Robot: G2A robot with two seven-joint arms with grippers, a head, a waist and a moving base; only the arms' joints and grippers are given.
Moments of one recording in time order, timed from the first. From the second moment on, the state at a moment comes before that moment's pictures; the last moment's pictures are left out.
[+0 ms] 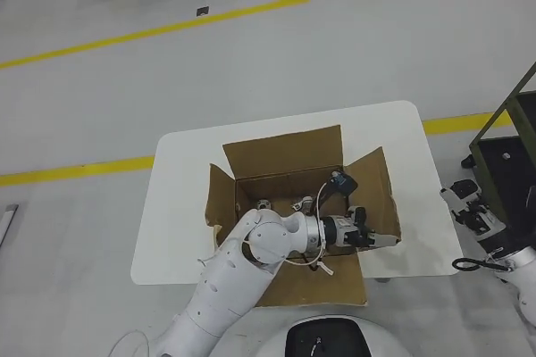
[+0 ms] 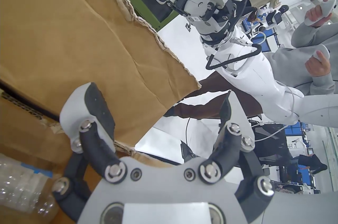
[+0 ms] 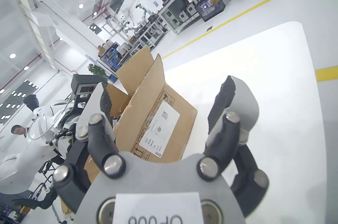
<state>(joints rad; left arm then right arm) 0.76 -1.41 -0.80 -1.41 0.28 -0.35 -0.85 -1.63 -1.09 1.74 -1.76 -0.26 -0.55 0.16</state>
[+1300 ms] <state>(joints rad) 0.80 -1.36 -0.94 -1.49 0.44 -0.27 -0.86 -1.39 -1.09 1.54 -1.68 -0.20 -0.35 0.46</state>
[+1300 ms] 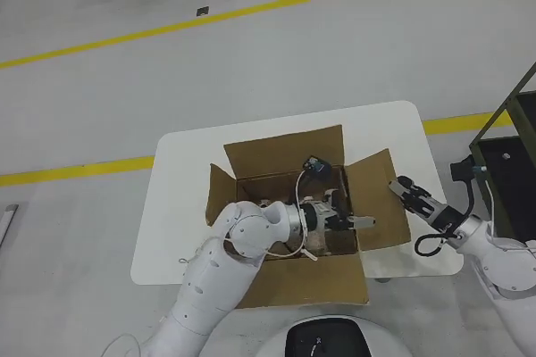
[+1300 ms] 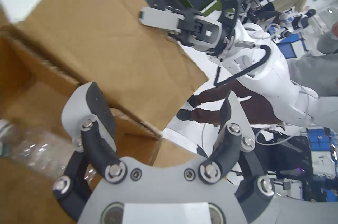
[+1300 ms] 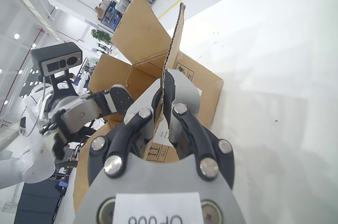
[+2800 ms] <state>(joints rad) 0.76 -1.33 -0.81 -1.36 1.38 -0.18 -1.03 -1.39 -1.09 1.53 -1.66 -0.17 -0.44 0.42</state>
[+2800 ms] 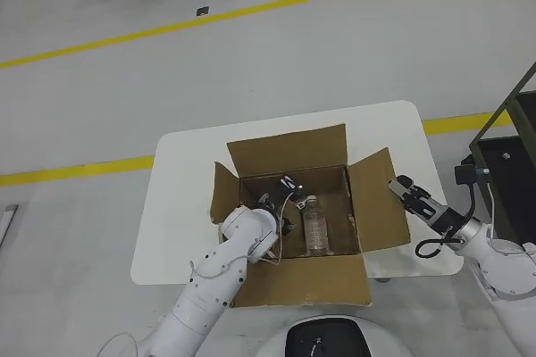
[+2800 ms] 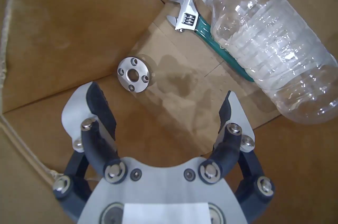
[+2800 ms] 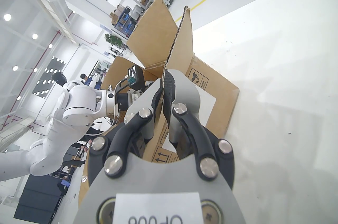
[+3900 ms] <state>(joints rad) 0.72 -1.41 -0.73 -1.15 1.60 -0.11 -0.97 -1.39 -1.09 1.52 -1.67 -0.19 -0.44 0.42</state>
